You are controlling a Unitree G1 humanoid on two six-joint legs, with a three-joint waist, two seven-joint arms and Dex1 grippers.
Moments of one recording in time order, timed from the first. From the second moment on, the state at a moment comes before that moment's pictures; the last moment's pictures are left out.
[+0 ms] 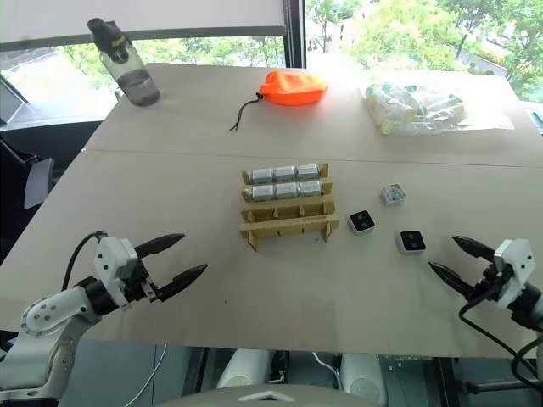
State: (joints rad) left arm 0.26 0.64 0.30 -0.21 -0.44 0.06 -0.98; right arm 0.13 -0.66 -0.41 0.25 0.53 -0.09 1.17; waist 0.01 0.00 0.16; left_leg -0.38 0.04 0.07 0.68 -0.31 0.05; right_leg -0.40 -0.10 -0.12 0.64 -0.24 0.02
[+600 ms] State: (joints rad) left arm 0.20 0.74 0.23 -0.32 -0.51 0.15 -1.09; right arm 0.27 -0.51 -0.36 -0.01 0.42 -0.02 0.86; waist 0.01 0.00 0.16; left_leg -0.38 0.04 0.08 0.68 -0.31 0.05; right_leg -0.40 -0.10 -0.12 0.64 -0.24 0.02
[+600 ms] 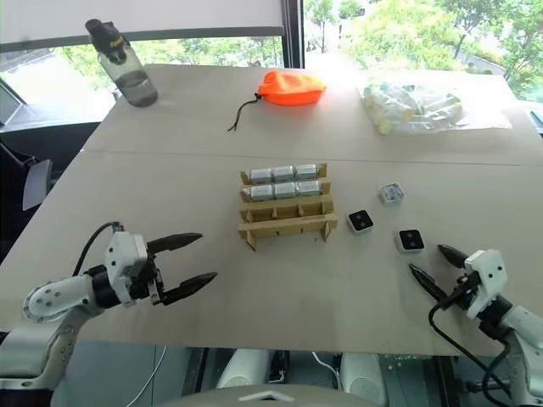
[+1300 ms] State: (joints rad) left arm 0.11 0.80 0.18 -0.42 -0.59 0.25 -1.18; right arm 0.29 -0.36 -0.23 -0.20 0.30 0.03 0.56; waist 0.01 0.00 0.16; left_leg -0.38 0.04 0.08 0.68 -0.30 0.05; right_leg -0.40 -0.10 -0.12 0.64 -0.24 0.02
